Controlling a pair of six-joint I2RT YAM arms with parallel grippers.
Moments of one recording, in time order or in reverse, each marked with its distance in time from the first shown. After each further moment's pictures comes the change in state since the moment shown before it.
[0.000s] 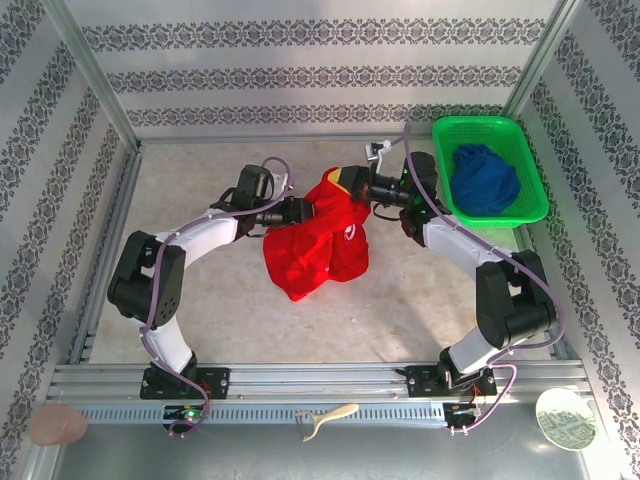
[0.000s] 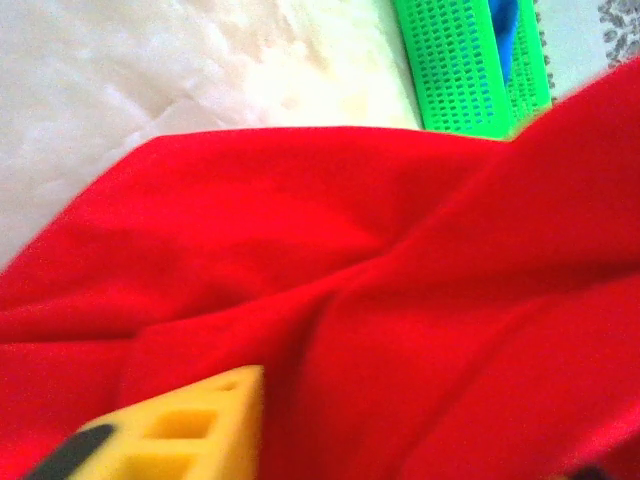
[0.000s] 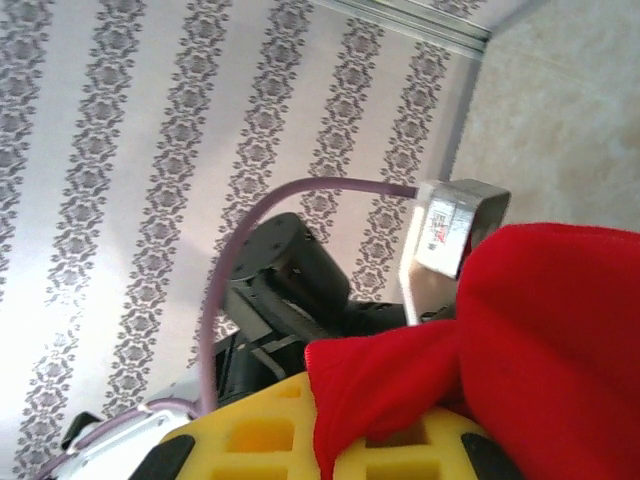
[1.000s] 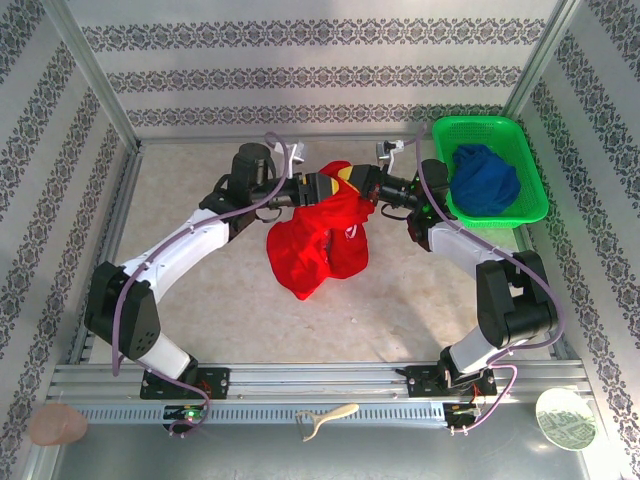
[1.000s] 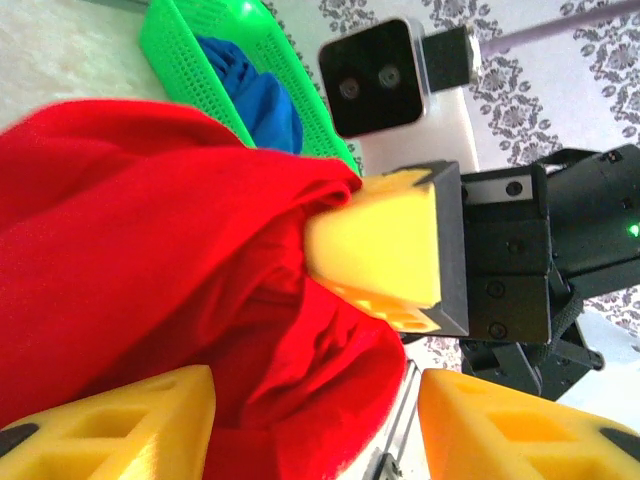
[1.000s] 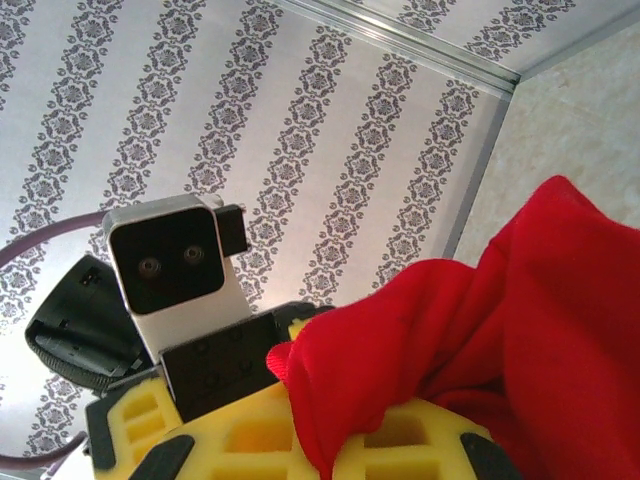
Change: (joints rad) left arm -0.120 -0.195 0.127 0.037 0.032 -0.096; right arm -0.047 0.000 -0.079 0.197 -0.018 0.045
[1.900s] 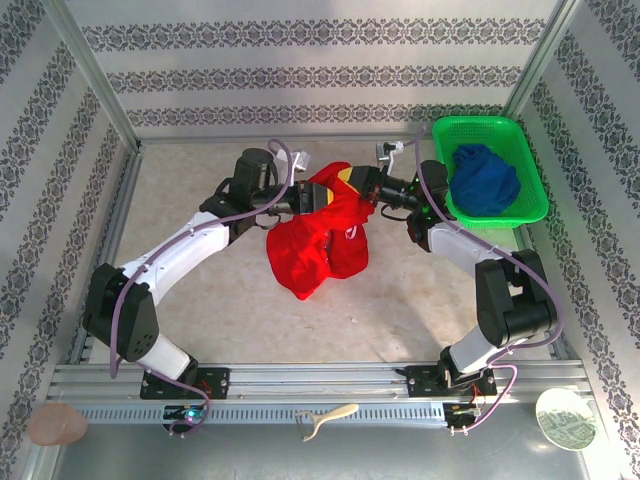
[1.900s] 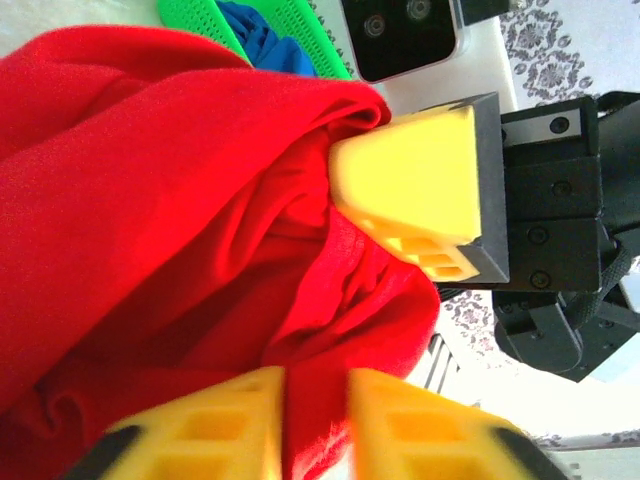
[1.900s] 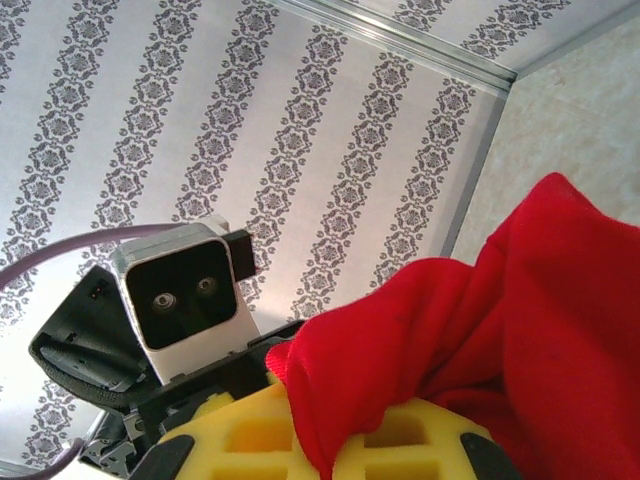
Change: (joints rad) left arm -0.013 -0.008 -0.015 -0.071 -0.021 0.072; right arm 0.000 0.006 -0.012 0.009 0.000 0.000
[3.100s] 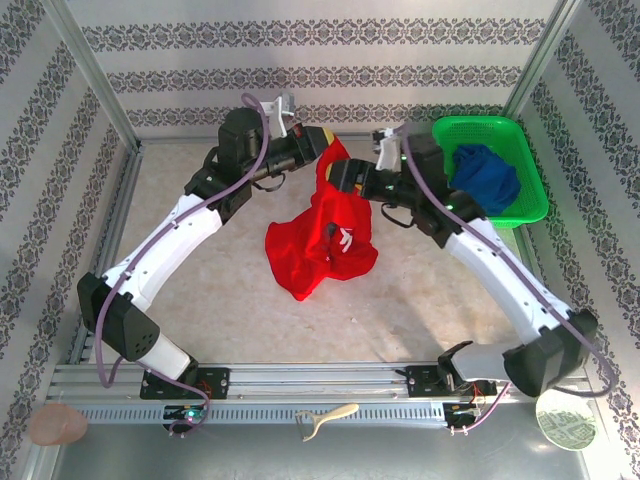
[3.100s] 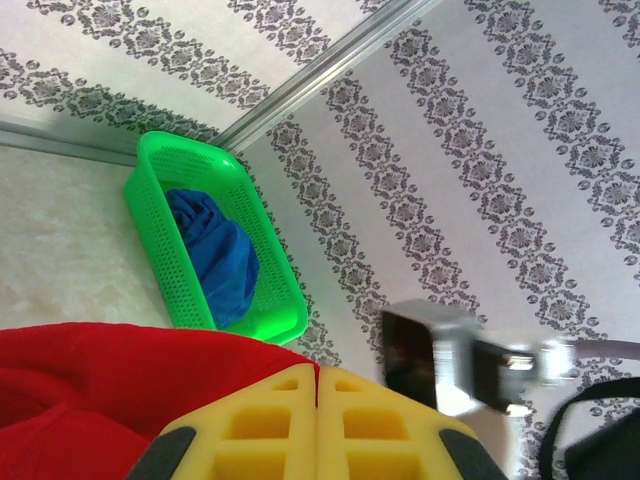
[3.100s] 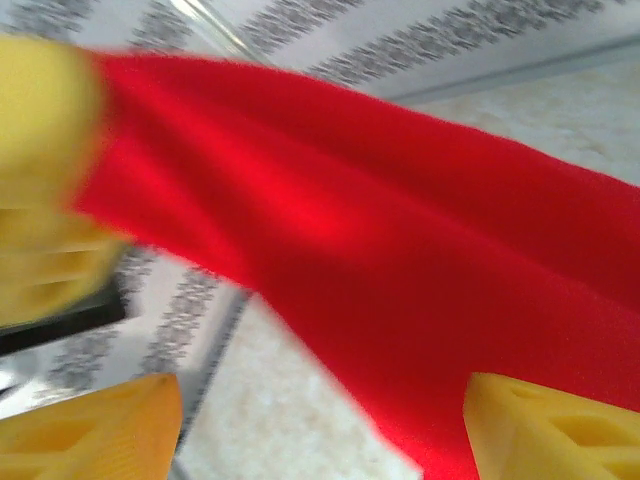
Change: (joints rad) left arm -0.032 0.000 0.332 -0.047 -0.232 -0.275; right arm 0.238 -0.240 0.409 -1.159 0.583 -0.652
